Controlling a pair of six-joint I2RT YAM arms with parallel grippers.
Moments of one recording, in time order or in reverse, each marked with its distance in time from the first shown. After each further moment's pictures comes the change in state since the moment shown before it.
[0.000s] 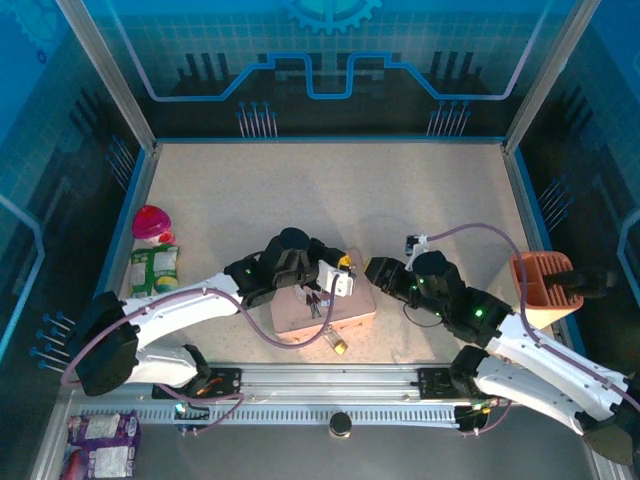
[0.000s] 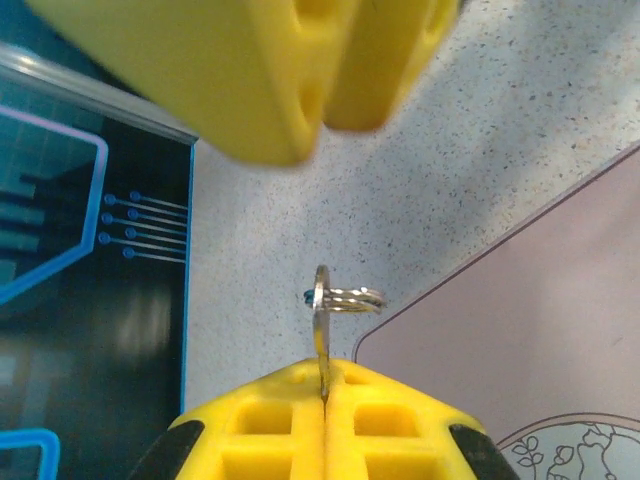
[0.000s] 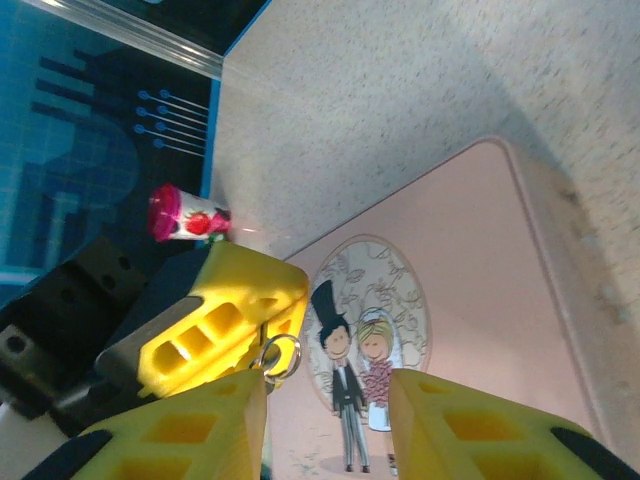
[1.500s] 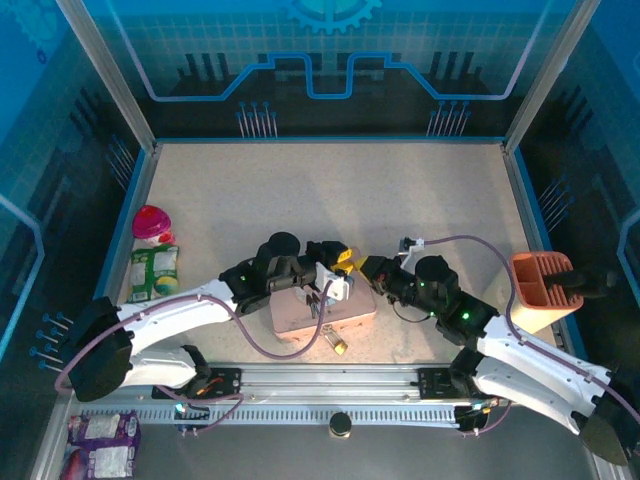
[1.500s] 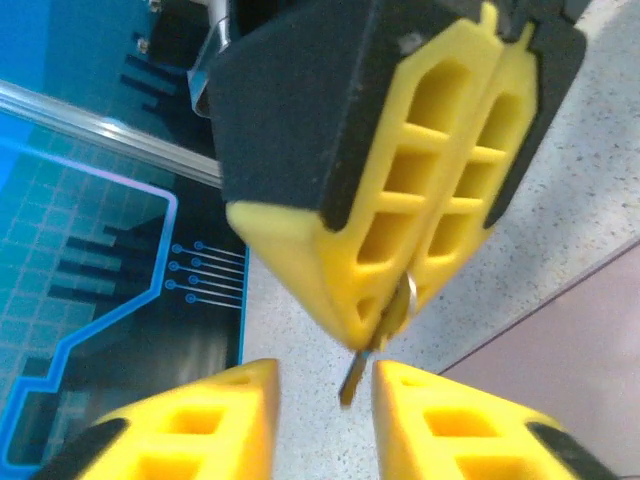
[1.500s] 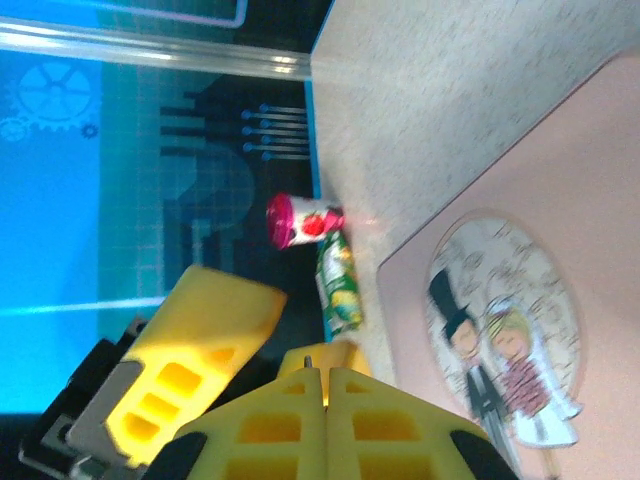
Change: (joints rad) left arm -0.006 -0.048 -0.095 0.224 0.042 -0.042; right arm -0.056 0.029 -0.131 0.346 -0.126 0.242
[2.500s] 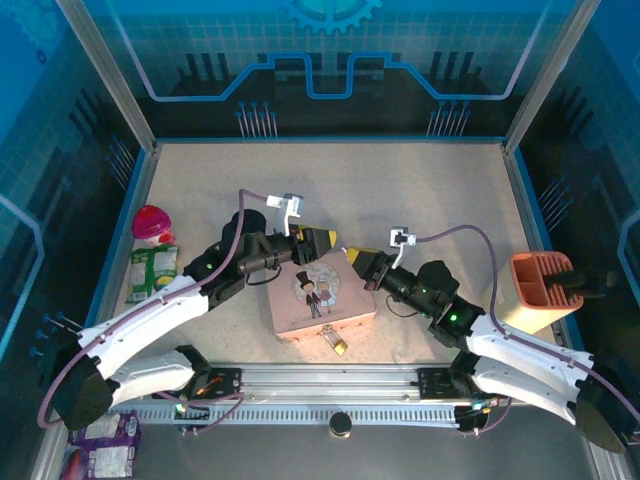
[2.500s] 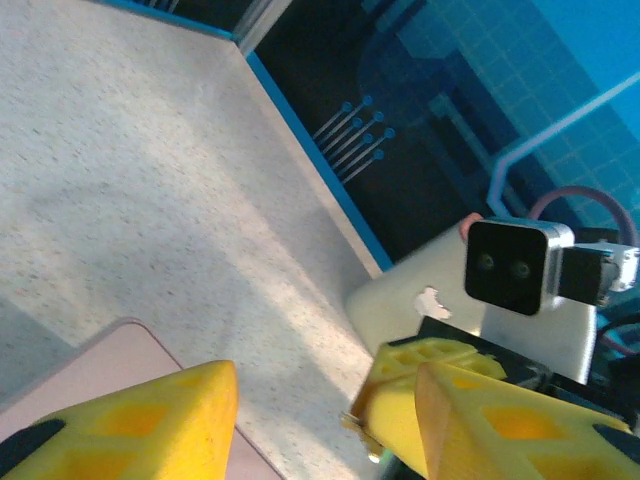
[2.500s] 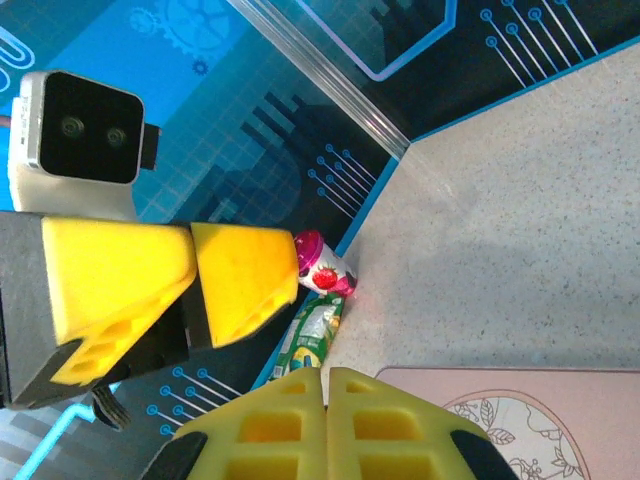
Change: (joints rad) left arm 0.173 -0.161 0.104 -0.228 0.134 -1.802; right arm 0.052 0.093 -0.089 0.448 0.055 -0.576
